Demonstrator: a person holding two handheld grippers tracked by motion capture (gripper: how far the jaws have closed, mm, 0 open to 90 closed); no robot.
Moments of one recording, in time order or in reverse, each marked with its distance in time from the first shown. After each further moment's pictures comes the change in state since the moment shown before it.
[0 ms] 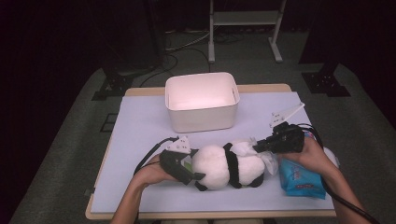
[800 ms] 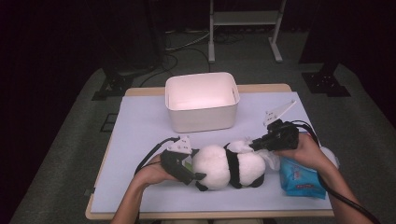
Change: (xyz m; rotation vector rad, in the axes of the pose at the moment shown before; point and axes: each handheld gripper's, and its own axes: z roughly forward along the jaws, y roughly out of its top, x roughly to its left) left arm 0.000 0.002 0.001 0.004 0.005 0.008; right arm 0.000 0.012 0.008 0.043 0.003 -0.030
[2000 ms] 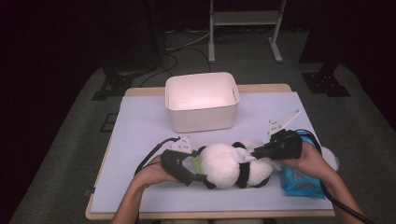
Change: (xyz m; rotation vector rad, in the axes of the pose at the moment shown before) left arm -0.003 0.001 0.003 0.015 -0.026 -0.034; right arm 0.013 -0.022 0.000 -0.033 0.033 -0.010
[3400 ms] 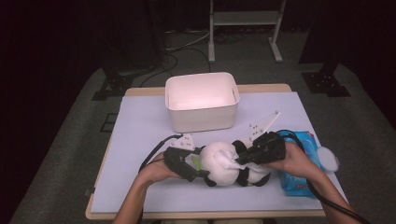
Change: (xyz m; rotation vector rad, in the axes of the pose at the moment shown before) left arm 0.006 0.008 0.003 -0.038 -0.002 0.011; right arm 0.026 0.035 0.024 0.029 0.099 -0.129
